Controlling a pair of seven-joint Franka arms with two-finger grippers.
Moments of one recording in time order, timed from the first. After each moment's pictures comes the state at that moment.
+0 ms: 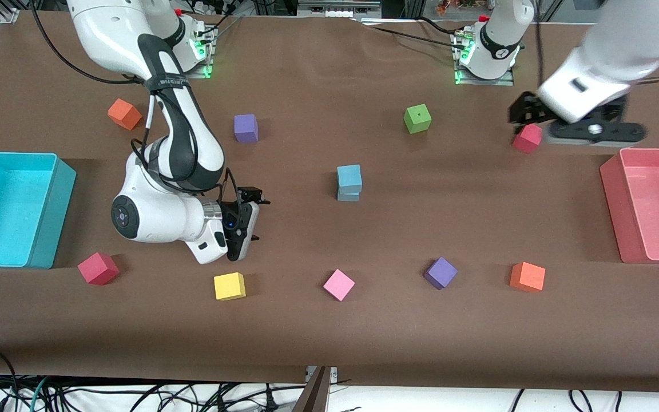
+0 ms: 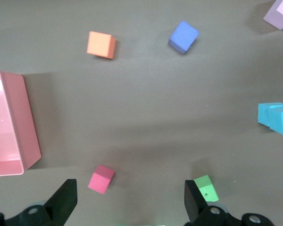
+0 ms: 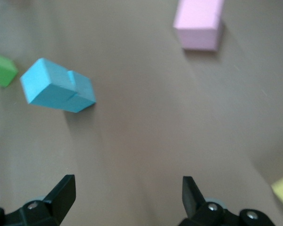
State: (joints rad) left arm -0.01 -0.01 -0.19 -1.57 0.06 1.48 -0.11; right arm 0.48 0.69 -0.18 -1.31 0.60 1.87 -0.90
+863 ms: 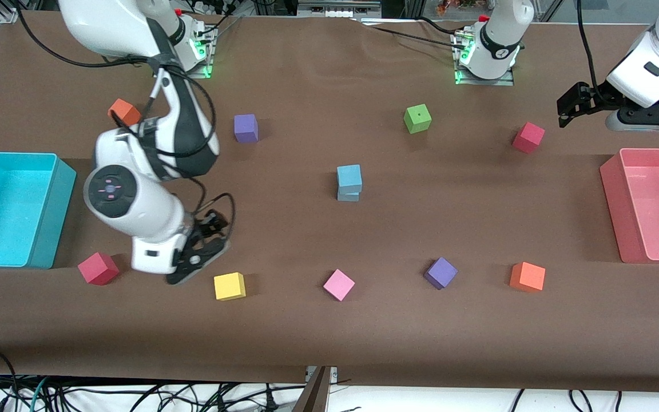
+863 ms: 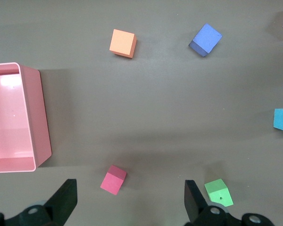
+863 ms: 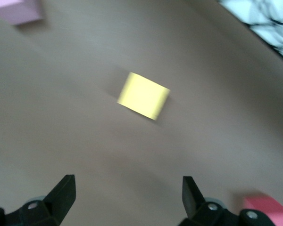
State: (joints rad) left arm -0.02 -0.09 -0.10 -1.67 0.06 1.54 -0.07; right arm 0.50 0.68 -0.31 -1.14 0.16 1.82 -0.41
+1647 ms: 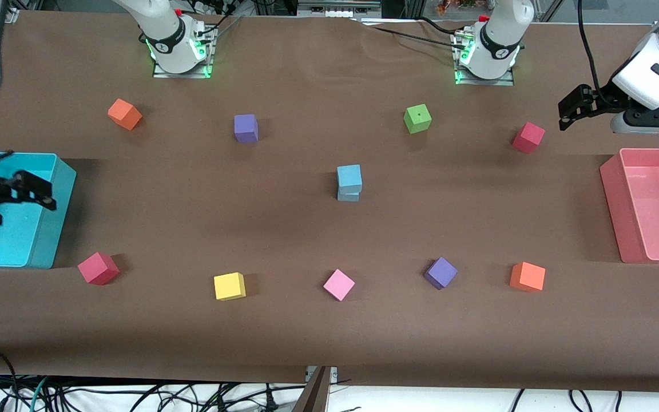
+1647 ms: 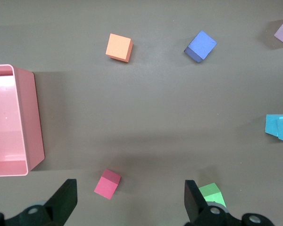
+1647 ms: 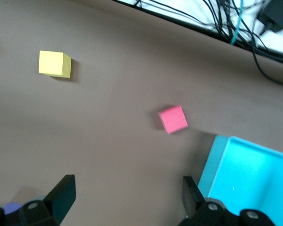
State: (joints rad) left arm -0.01 -0.07 -0.09 -1.66 0.02 1.56 -0.07; right arm 0.21 0.31 -0.31 -1.27 0.10 1.65 -0.35
